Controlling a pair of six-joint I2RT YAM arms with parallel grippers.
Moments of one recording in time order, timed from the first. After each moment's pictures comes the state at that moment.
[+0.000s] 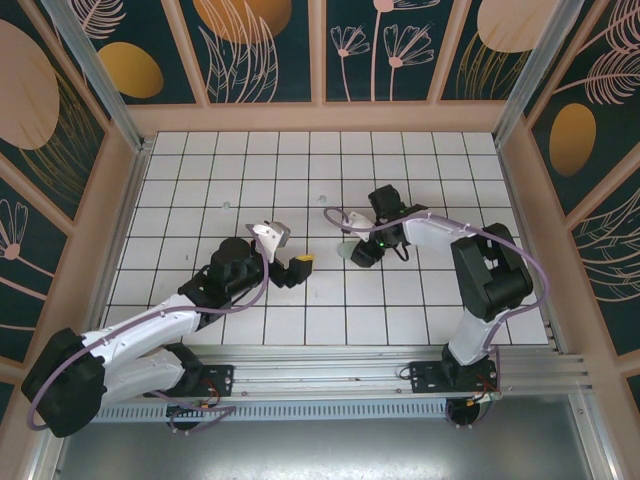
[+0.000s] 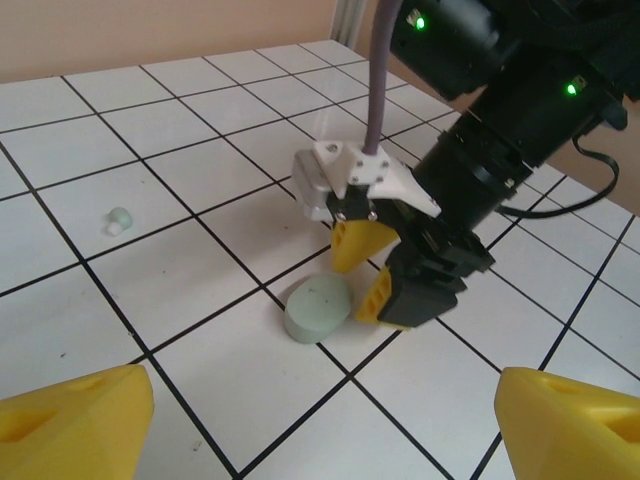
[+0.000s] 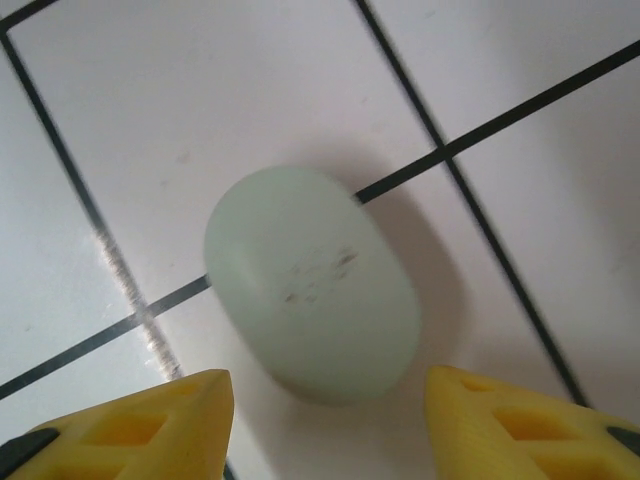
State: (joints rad) left arm -0.73 1.06 0.47 0.28 0.15 -0.20; right arm 0.46 1.76 1.06 -0.48 -0.31 -0.60
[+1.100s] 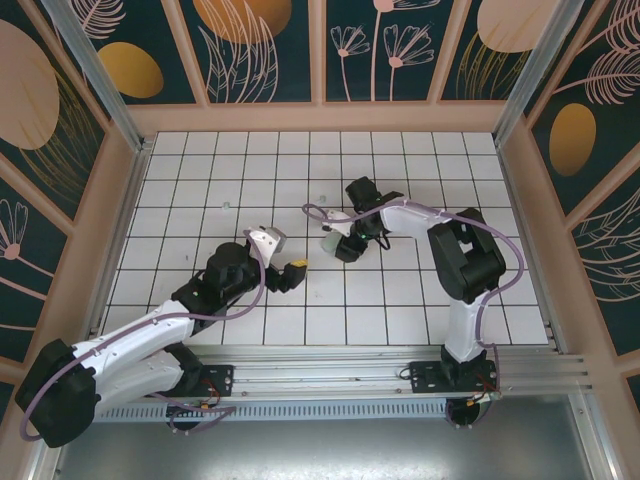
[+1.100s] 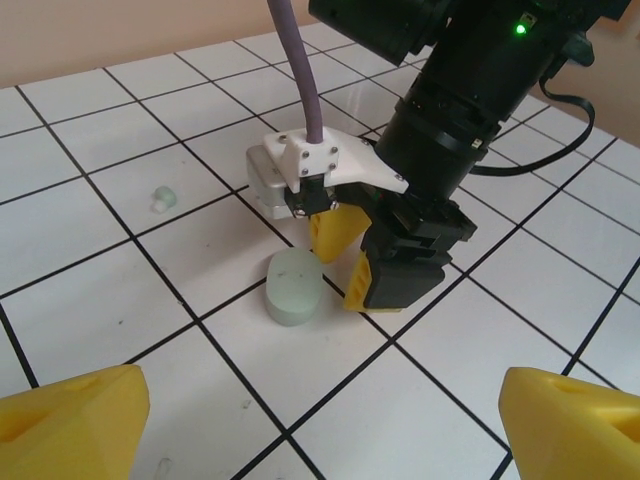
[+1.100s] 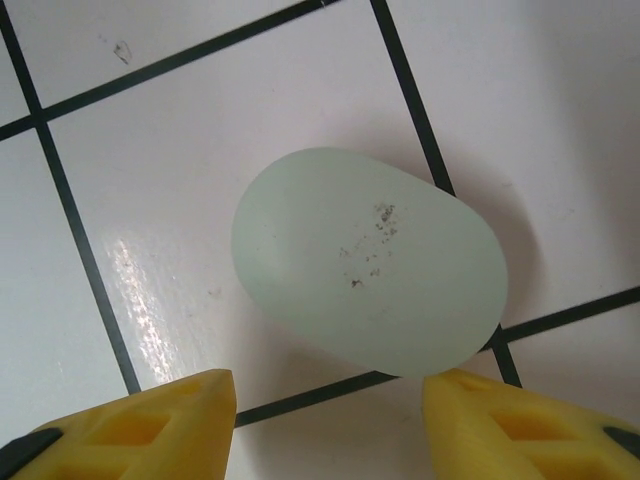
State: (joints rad) left arm -0.73 0.99 0.45 0.20 0.09 -0.11; right arm 0.55 1.93 1.26 -0.58 -0.33 -0.68
